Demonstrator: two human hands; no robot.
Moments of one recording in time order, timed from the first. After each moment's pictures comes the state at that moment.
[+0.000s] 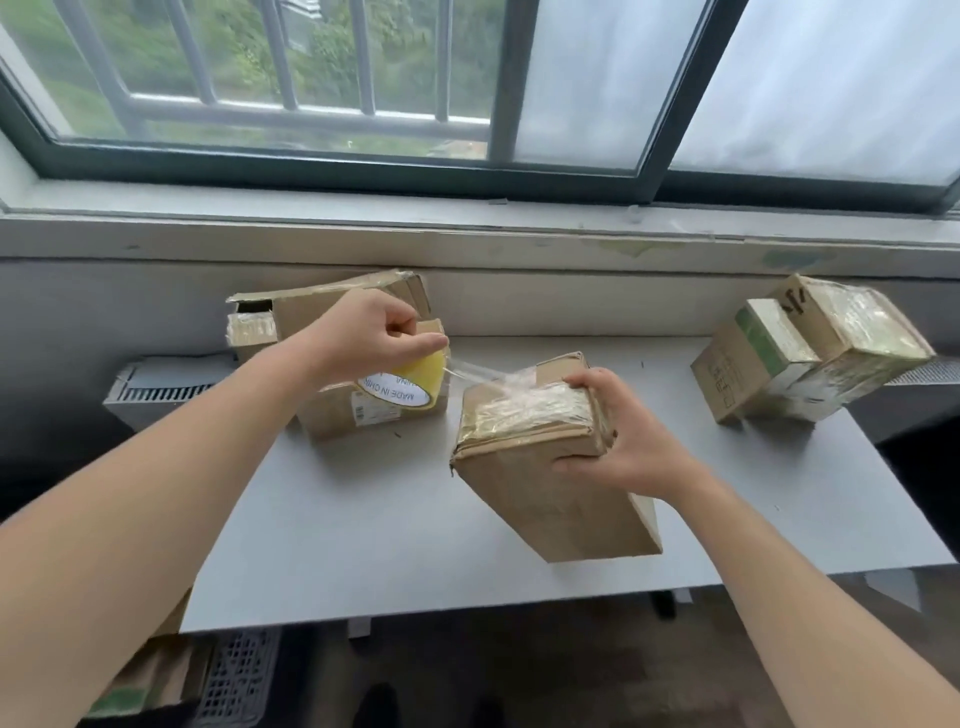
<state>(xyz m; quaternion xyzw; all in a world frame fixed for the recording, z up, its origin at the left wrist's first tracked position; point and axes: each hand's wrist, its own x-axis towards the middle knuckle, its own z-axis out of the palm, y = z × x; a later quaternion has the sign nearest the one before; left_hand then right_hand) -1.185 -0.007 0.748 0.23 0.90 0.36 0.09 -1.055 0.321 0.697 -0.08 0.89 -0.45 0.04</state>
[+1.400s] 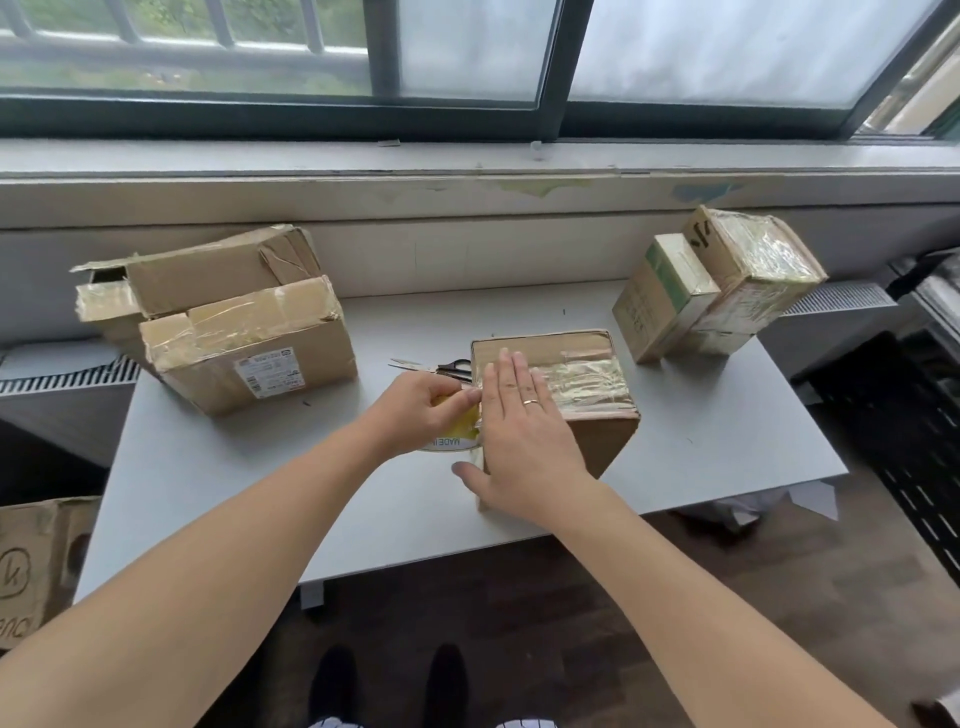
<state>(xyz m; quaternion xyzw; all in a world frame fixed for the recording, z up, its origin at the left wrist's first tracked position) -1.099 0.163 0.627 0.26 0.83 0.47 0.17 -0.995 0.308 0.683 -0.05 1.00 0.00 0.08</state>
